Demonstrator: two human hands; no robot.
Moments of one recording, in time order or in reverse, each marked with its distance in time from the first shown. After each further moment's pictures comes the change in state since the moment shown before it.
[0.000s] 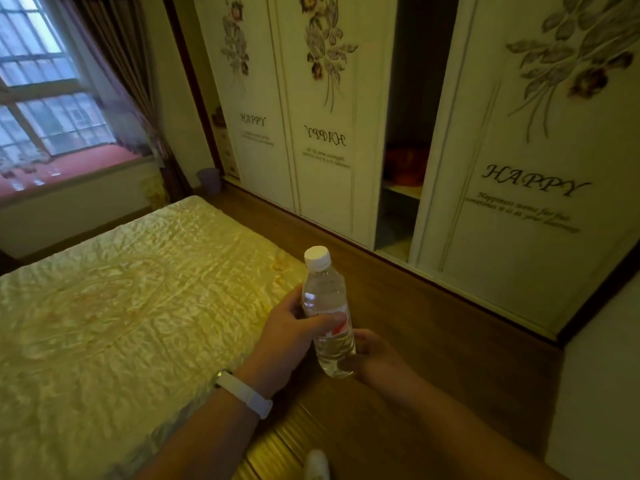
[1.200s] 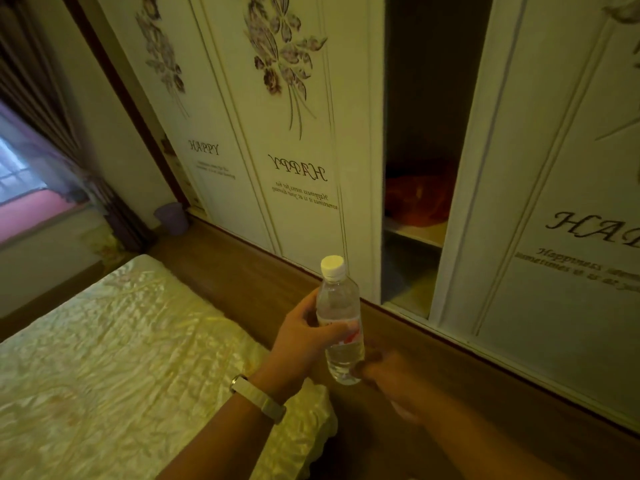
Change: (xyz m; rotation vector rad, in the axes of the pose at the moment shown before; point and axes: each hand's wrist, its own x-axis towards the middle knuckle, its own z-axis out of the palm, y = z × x) left_hand 0.604 0.009 0.042 0.137 -0.130 -0.079; right_hand 0.518 -0.169 -0.207 0.149 0.113 0.184
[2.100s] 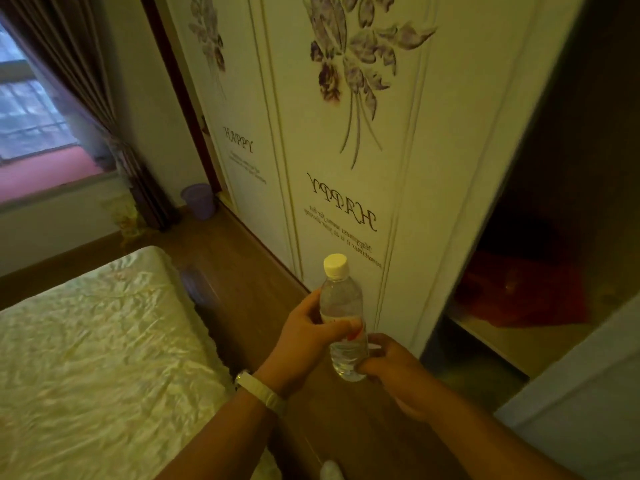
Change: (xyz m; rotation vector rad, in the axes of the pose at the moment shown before) left_hand 0.380 0.028 -0.089 -0.120 0.166 0.018; right_hand 0.348 -0.238 -0.032 -0.177 -0.204 -0.058
